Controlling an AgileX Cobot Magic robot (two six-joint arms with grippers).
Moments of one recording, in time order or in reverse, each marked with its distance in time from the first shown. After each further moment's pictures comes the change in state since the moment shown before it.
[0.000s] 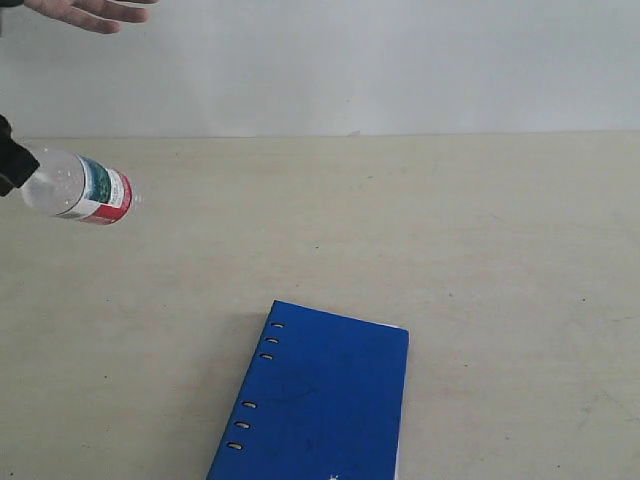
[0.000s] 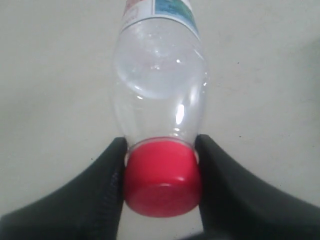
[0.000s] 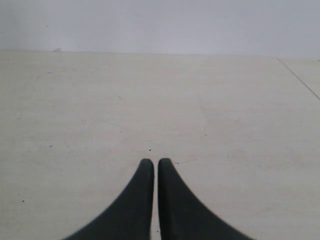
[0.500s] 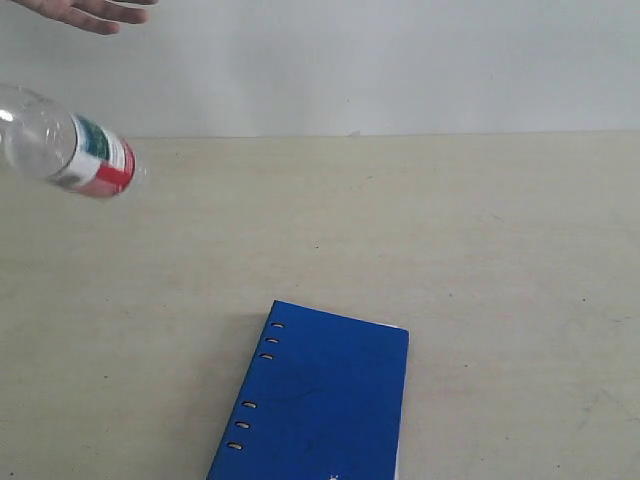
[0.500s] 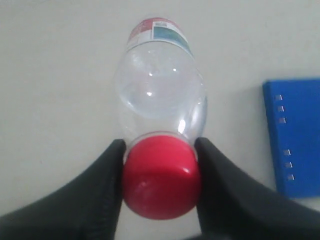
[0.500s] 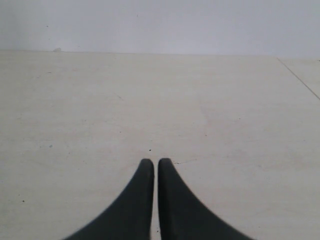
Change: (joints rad) left arm 0.000 -0.196 0.000 -0.161 0.024 -0.095; right arm 0.000 0.000 0.000 0.000 0.000 0.000
